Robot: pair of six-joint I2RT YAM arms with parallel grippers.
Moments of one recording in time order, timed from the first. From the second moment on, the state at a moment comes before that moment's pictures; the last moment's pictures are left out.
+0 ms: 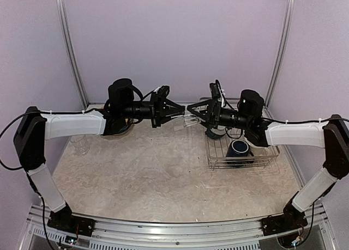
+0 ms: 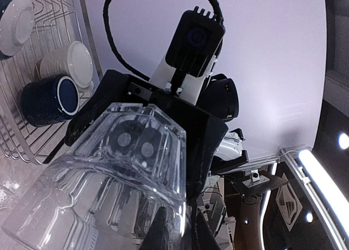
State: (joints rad) left arm -0.69 1.74 1.21 0.56 0.92 -1.41; right arm 0.63 1.55 0.93 0.65 -0.68 0.94
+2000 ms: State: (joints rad) left arm 0.02 1.67 1.58 -1.17 -0.12 -0.40; right arm 0.60 1.45 0.97 0.14 -0.45 0.63
